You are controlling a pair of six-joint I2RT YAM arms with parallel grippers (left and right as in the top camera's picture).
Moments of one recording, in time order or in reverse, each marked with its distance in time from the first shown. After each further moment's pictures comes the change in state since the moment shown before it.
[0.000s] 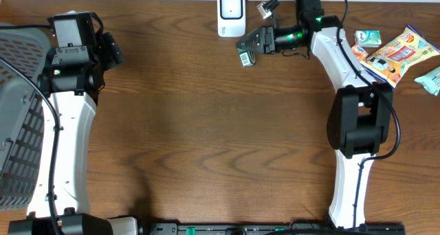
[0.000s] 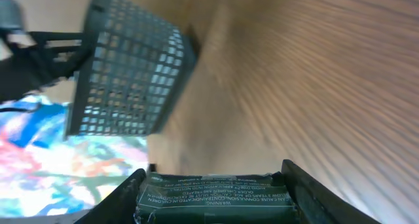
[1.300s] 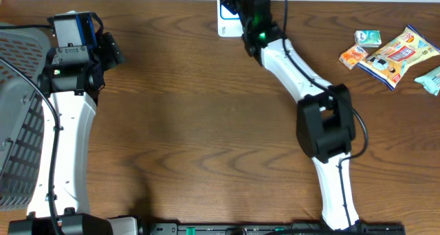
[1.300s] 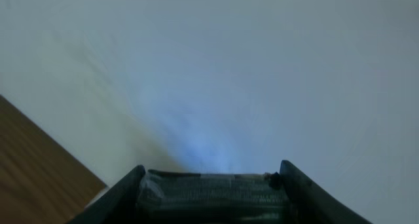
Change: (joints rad) left arm 0.000 0.000 0.000 0.001 0.000 0.000; right arm 0.266 0.074 0.014 1.037 1.373 -0.657
